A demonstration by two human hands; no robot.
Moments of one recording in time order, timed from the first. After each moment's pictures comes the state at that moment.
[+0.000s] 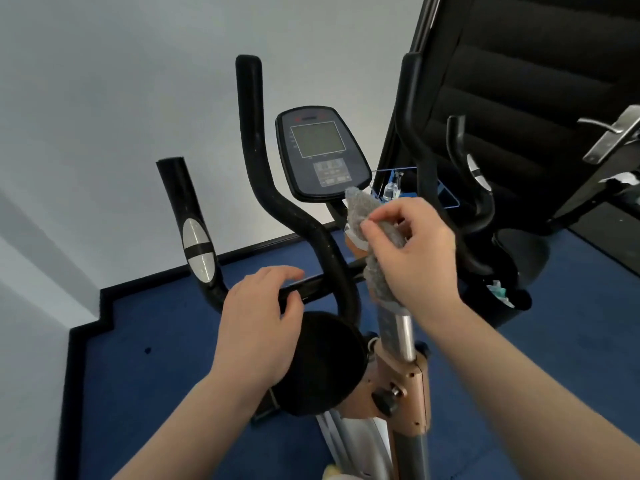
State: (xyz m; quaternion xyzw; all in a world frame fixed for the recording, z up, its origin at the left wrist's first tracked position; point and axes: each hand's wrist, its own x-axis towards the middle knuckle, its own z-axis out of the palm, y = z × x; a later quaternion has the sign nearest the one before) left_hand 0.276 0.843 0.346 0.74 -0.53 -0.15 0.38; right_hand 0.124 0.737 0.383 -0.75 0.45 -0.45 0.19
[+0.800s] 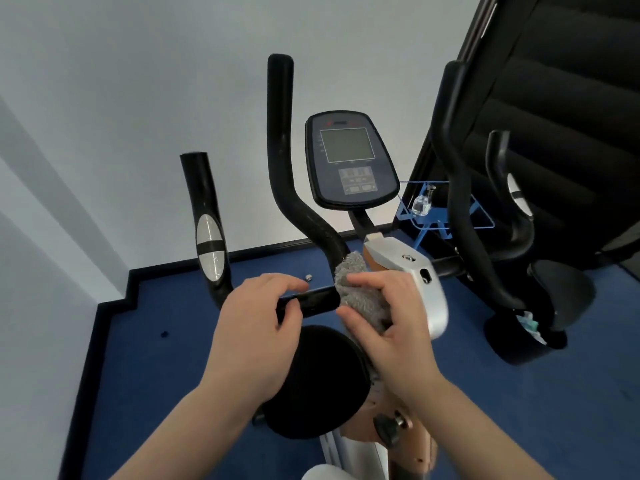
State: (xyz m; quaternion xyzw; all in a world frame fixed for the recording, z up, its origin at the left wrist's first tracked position) left_hand 0.275 0.844 0.345 0.76 -0.51 -0.12 0.39; right_hand 0.118 0.757 0.326 -0.82 0.32 -0.40 0.27
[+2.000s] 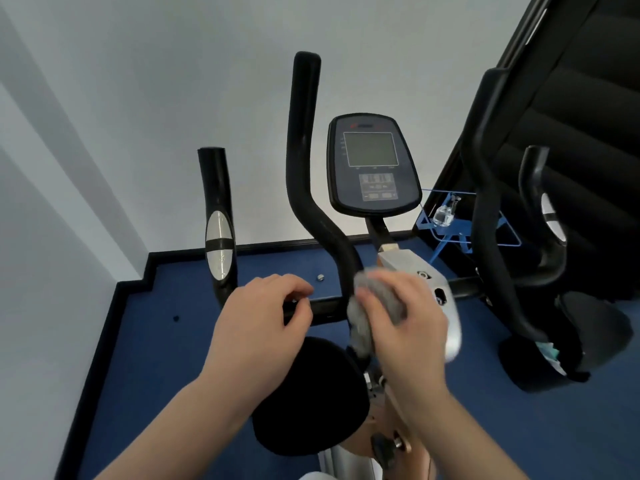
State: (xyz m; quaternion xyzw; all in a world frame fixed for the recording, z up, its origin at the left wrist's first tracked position) left_hand 0.275 0.834 0.346 0.79 -0.50 -0.09 0.36; right_hand 0.134 0.740 0.330 -0.75 0.39 -0.44 0.30
